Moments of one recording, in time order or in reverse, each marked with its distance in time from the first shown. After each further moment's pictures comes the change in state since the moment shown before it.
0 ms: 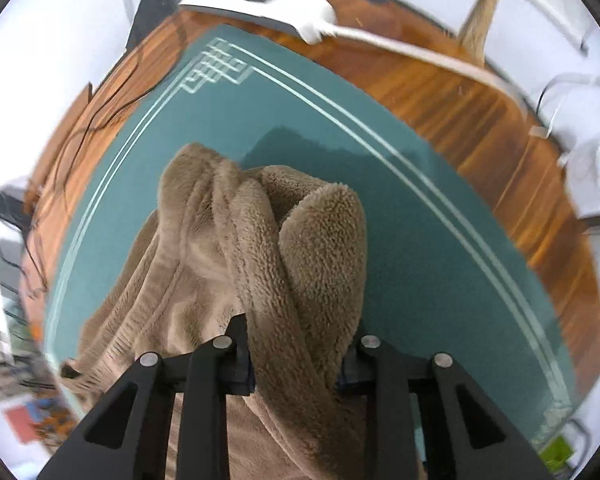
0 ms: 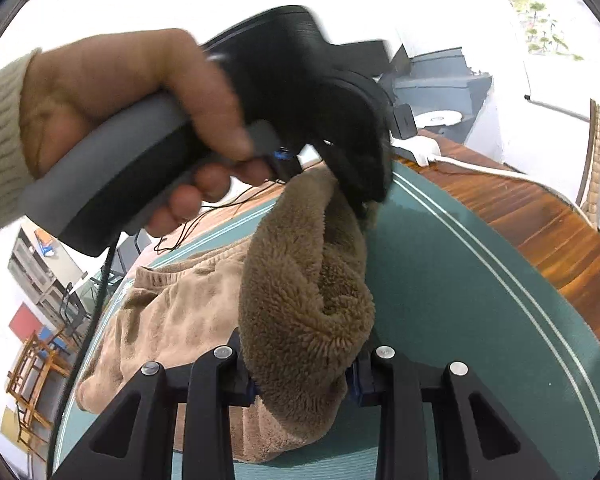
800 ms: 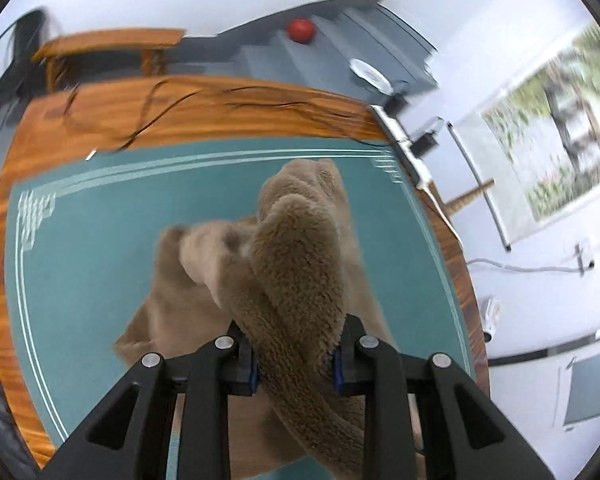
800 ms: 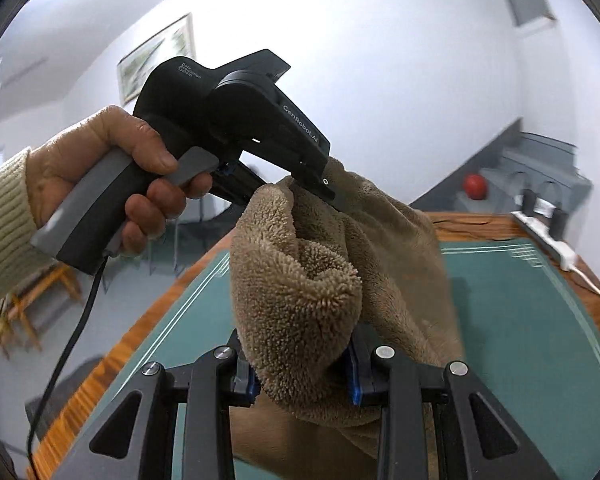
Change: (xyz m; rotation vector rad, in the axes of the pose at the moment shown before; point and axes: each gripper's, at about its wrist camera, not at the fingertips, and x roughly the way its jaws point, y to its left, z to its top) left arm -0.057 0.335 -0.255 -0.534 -0.363 -0.481; right arm 0.022 0.262 -0.041 -0.411 0.001 0.148
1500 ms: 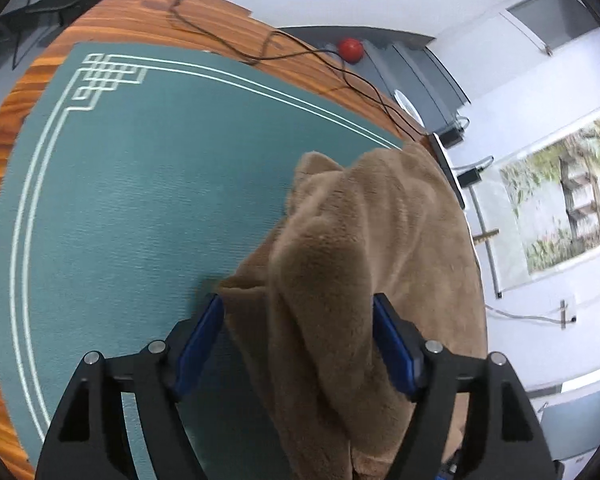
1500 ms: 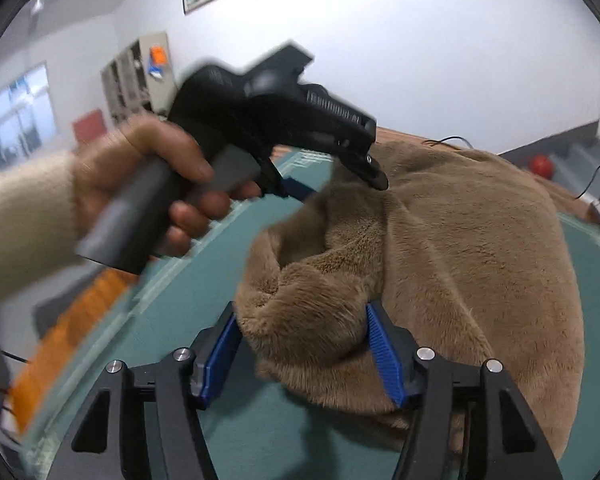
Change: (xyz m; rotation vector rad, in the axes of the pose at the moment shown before) left arm 0.035 0.151 -0.071 -0.224 -0.074 -0.085; right arm 0.045 0.079 -0.068 -0.163 0.245 0.180
